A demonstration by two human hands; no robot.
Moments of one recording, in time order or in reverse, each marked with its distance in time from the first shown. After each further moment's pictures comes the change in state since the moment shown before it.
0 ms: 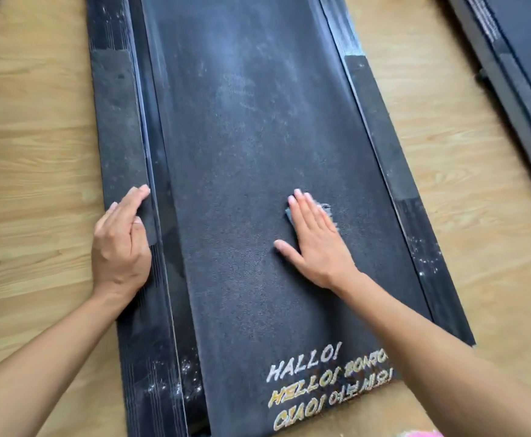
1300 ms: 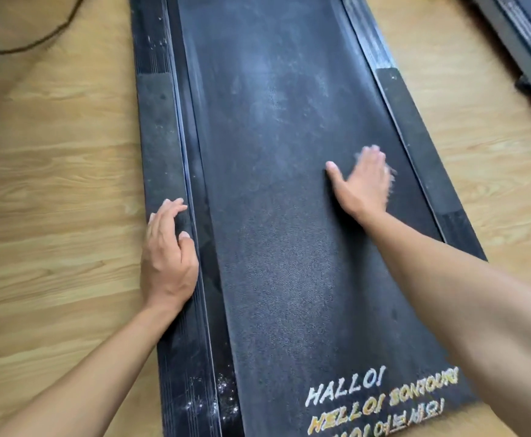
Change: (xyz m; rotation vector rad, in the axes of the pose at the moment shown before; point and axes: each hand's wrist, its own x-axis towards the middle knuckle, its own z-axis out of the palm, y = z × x) left_hand -0.003 0.007 0.011 -0.048 0.049 -0.074; right_hand 0.131 0.025 -0.033 0.195 0.164 0.560
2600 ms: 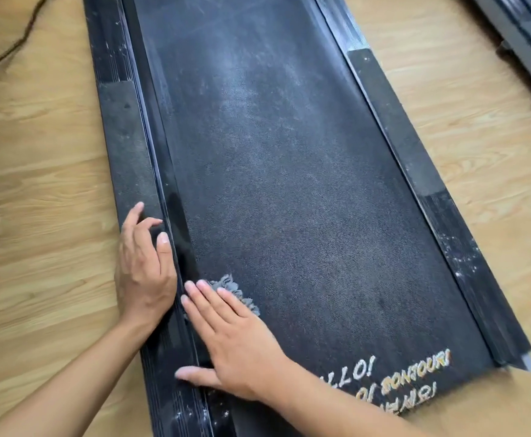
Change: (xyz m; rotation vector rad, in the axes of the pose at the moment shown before) left_hand 0.006 0.006 -0.005 0.232 -0.042 0.053; right_hand -0.272 -0.067 0.067 -0.206 -0.249 -0.943
